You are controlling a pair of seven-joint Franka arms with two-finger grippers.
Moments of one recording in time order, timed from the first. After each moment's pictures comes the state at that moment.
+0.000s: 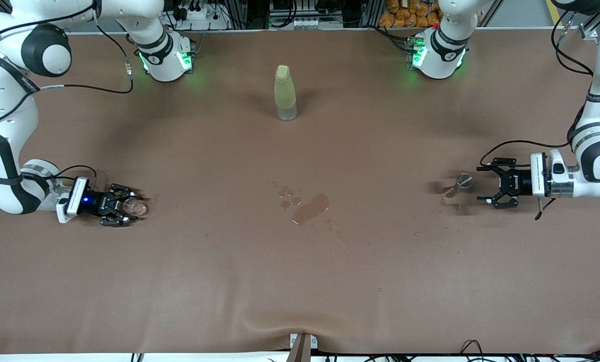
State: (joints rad) left arm 0.51 0.65 -0.14 -1.80 -0.79 1.67 2.43; right arm -0.45 1.02 -0.04 -1.57 1.19 1.48 -2.64
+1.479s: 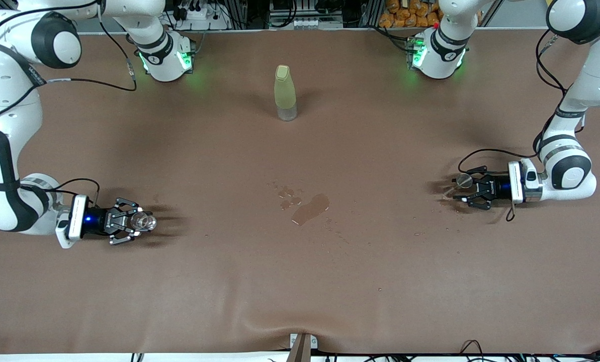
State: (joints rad) left arm 0.52 0.80 -0.16 -1.81 -0.95 1.67 2.48; right arm -0.32 0.92 0.04 -1.45 1.24 1.48 -2.29
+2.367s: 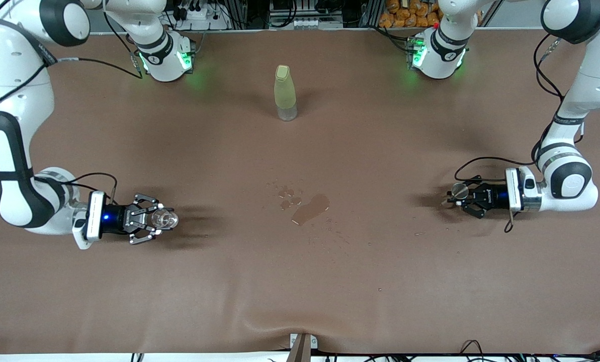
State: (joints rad) left arm 0.48 0.80 -0.25 -1.70 -0.97 1.67 2.48; right arm -0.18 0.73 0.06 -1.65 1.39 1.58 -2.24
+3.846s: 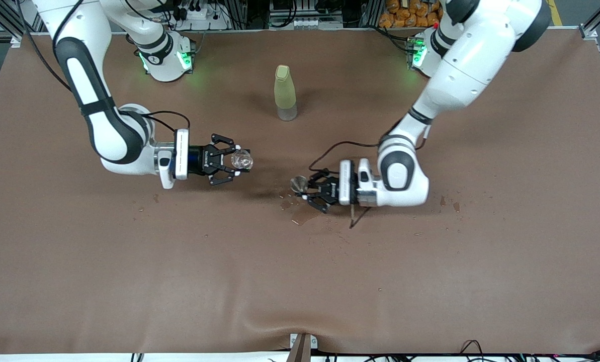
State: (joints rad) left arm -0.30 0.81 -0.30 -1.65 -1.61 2.19 2.41; right arm 0.20 0.32 0.06 -2.15 1.67 1.84 -2.23
